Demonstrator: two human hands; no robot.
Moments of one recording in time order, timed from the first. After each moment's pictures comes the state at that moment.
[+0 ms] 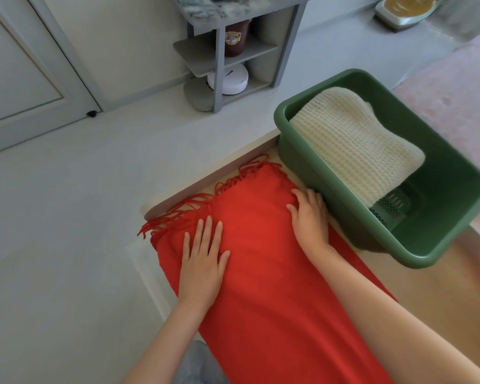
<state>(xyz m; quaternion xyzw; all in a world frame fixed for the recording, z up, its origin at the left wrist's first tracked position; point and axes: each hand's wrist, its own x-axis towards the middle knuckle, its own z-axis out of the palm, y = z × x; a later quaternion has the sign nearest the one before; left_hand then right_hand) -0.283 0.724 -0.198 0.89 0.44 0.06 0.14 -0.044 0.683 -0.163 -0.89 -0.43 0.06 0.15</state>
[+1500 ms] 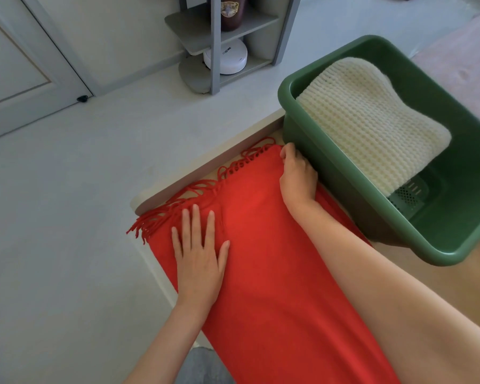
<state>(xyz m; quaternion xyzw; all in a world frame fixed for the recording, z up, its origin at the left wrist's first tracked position) -0.278 0.726 -0.199 0.87 0.49 0.05 0.10 -0.040 0.757 -0.161 -0.89 -0.43 0.00 0.13</state>
